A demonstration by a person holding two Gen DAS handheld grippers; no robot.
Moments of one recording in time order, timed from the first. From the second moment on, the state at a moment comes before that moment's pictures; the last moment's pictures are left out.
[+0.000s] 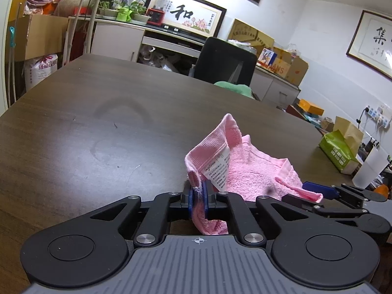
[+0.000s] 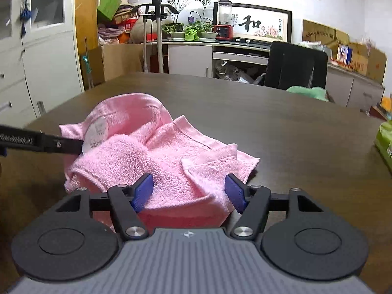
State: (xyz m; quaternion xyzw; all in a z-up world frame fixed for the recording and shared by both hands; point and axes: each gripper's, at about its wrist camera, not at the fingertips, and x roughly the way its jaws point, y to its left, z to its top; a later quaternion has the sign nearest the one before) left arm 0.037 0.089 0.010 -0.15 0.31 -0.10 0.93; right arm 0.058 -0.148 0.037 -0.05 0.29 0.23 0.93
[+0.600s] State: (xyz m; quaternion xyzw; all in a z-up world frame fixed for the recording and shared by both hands) left arm 0.034 0.087 0.012 -0.15 0.32 -0.11 0.93; right arm 0.055 -0.134 0.034 -0.13 0.27 0.18 0.94
